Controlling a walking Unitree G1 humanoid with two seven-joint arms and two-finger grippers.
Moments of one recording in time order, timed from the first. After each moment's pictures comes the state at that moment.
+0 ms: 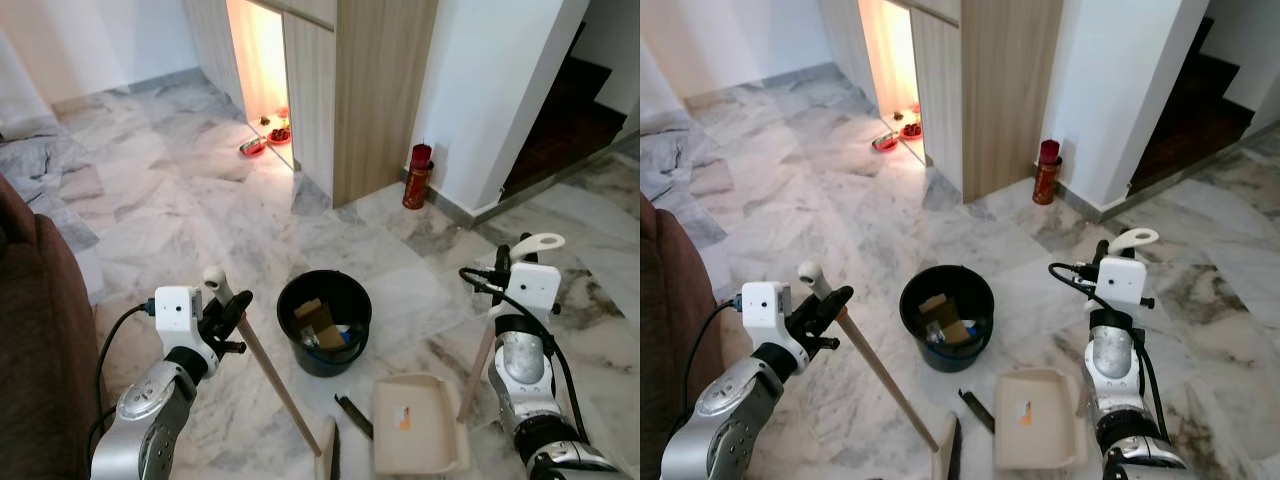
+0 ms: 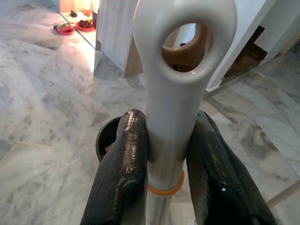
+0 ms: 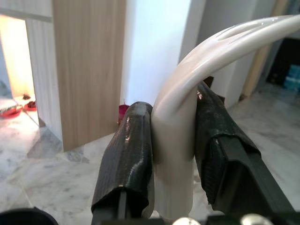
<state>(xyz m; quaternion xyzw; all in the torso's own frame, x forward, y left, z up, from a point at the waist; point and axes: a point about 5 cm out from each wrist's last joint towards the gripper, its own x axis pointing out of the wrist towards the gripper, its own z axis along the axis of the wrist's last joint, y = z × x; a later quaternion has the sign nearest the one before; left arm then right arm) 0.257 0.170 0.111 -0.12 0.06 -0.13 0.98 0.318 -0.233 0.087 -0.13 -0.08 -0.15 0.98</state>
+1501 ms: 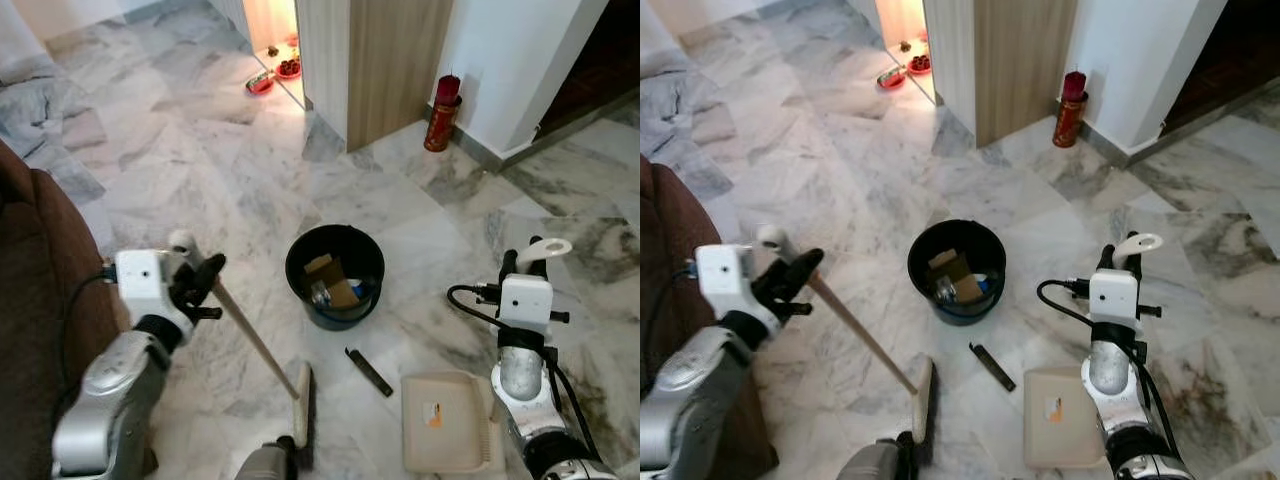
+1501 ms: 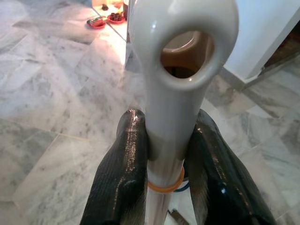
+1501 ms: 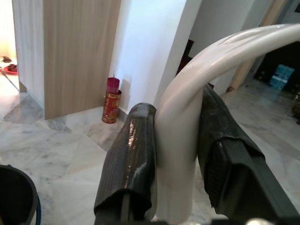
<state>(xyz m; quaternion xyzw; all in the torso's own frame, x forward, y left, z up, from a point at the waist) 0.276 0.183 0.147 -0.09 0.01 -0.08 0.99 0.302 -0.238 0.082 -0.19 -0.11 -0.20 0.96</state>
